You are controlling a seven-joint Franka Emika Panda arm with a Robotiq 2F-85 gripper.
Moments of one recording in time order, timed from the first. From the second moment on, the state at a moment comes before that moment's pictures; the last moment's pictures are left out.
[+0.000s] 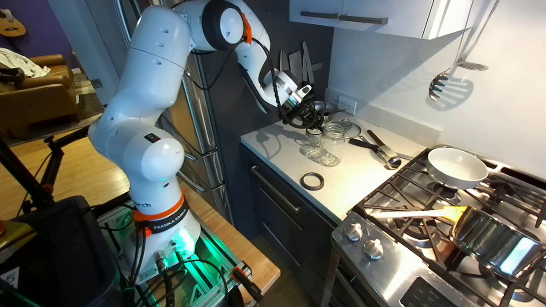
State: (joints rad) arm 0.19 0.61 -0.09 -1.81 -1.20 2.35 0.67
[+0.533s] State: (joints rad) arm 0.19 0.63 -0.08 -1.78 -1.20 2.35 0.66
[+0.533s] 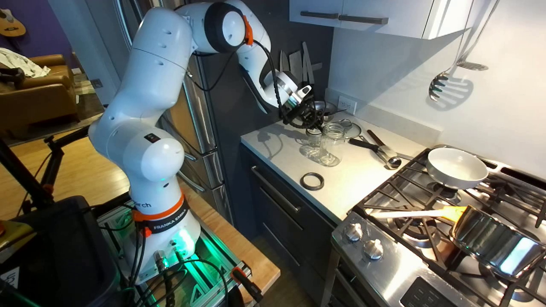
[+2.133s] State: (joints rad) arm 0.18 0.67 -0.07 -1.73 -1.18 2.35 0.62
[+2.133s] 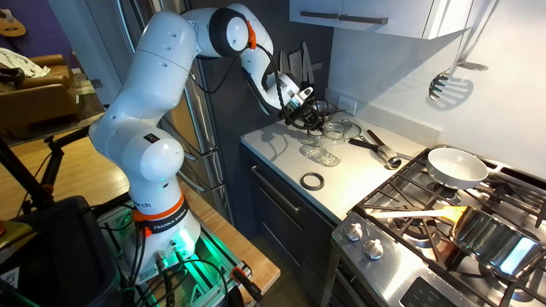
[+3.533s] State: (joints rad) arm 0.17 0.70 -0.07 -1.69 -1.16 2.32 0.57
